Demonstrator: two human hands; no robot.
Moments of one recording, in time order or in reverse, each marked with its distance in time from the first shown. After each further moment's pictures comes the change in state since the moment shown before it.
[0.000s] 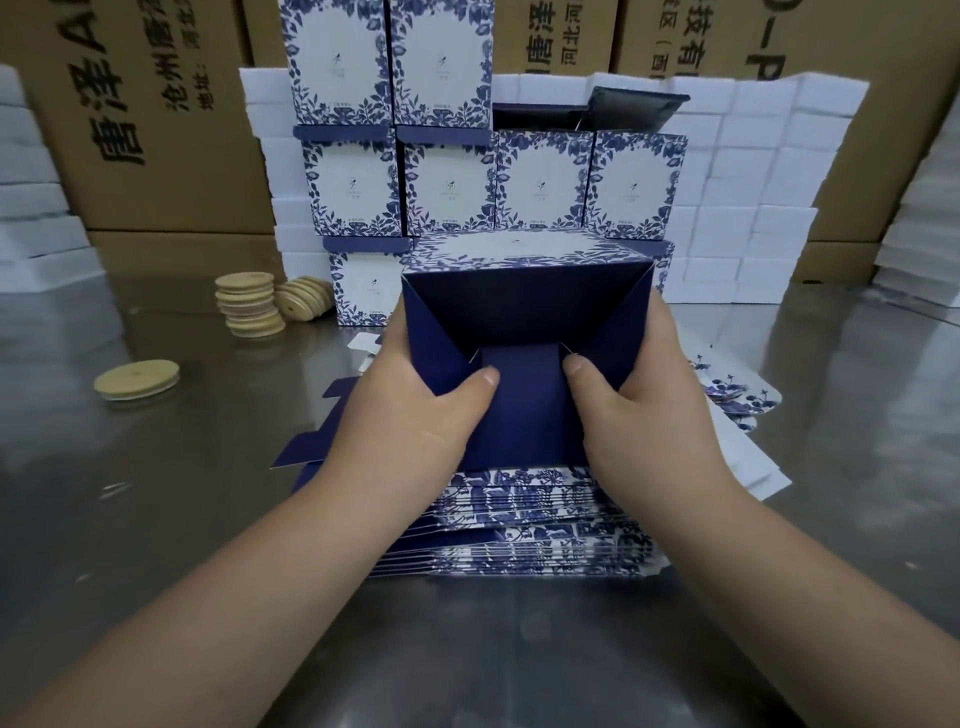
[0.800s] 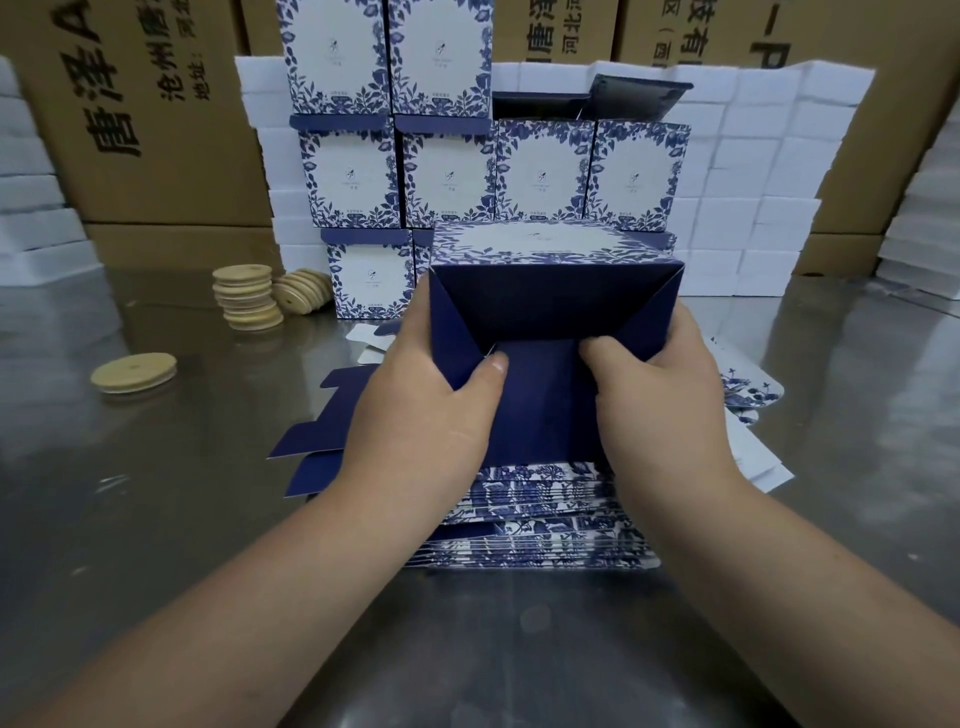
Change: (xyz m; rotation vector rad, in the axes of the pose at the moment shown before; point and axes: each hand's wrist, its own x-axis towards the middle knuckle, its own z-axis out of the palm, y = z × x) left_hand -0.003 -0.004 0.012 0.129 0.092 -0.049; right_hand 0.004 -0.003 0.008 0.282 0.186 0.221
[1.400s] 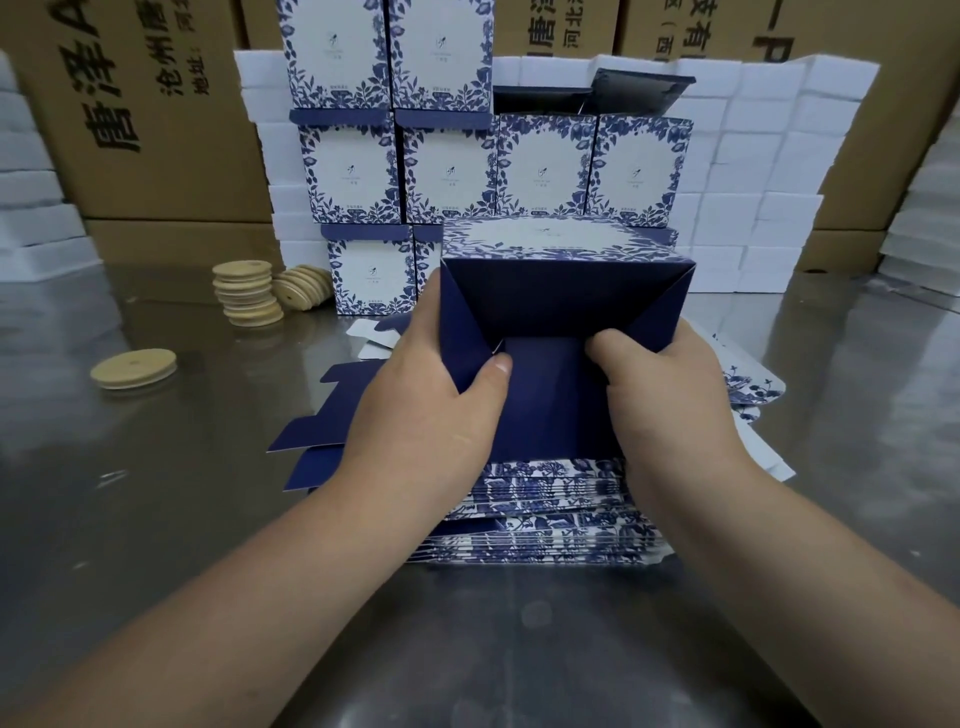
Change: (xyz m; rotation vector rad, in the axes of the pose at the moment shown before) left_hand -0.003 0.002 -0.004 0.081 -0.079 0.025; right_hand 0.007 0.002 0.000 0.042 -0.063 0.098
